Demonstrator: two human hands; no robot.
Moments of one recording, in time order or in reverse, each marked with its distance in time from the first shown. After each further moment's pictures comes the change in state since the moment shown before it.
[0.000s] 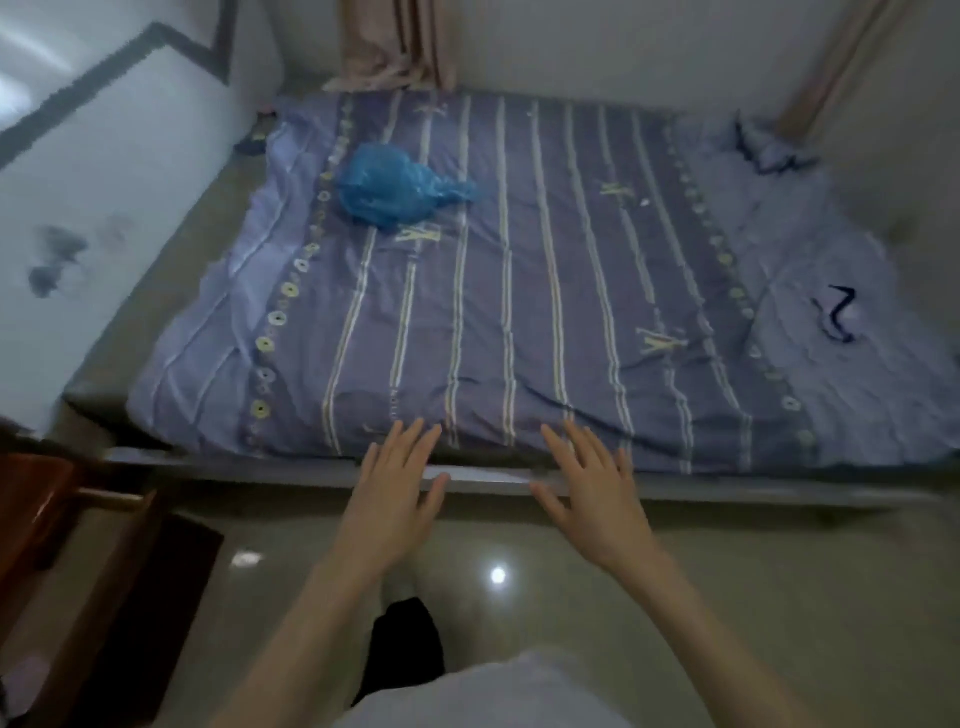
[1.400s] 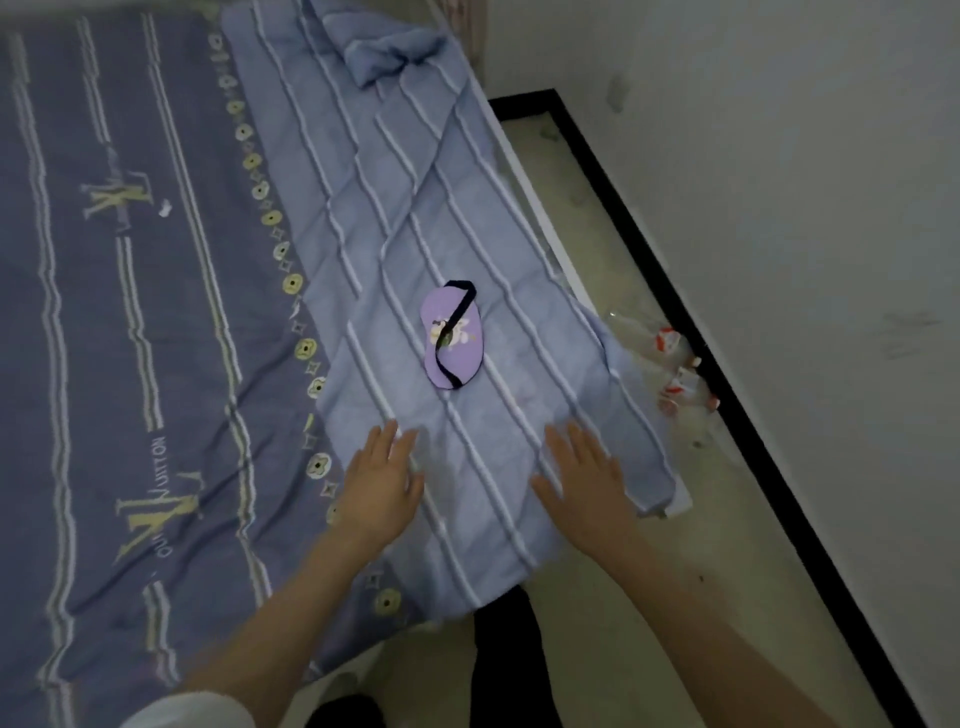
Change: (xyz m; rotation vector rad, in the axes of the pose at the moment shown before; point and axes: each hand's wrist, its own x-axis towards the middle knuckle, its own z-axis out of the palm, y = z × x) left_hand 0.533 0.558 0.506 0.057 -0.414 0.114; right_hand 0.165 0.853 -0.186 0.109 -0.088 0.528
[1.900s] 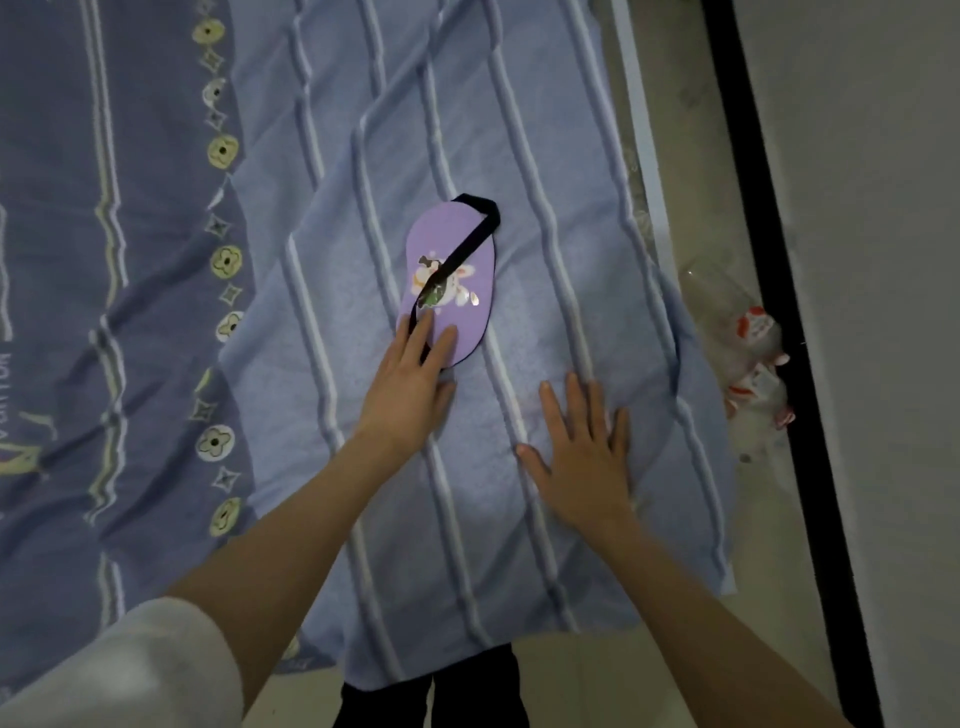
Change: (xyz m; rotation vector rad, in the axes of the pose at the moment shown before) left_hand 0.181 -0.007 0.105 0.054 0.110 -0.035; right_hand 0.166 0.074 0.087 -0.173 -0.061 -0.203
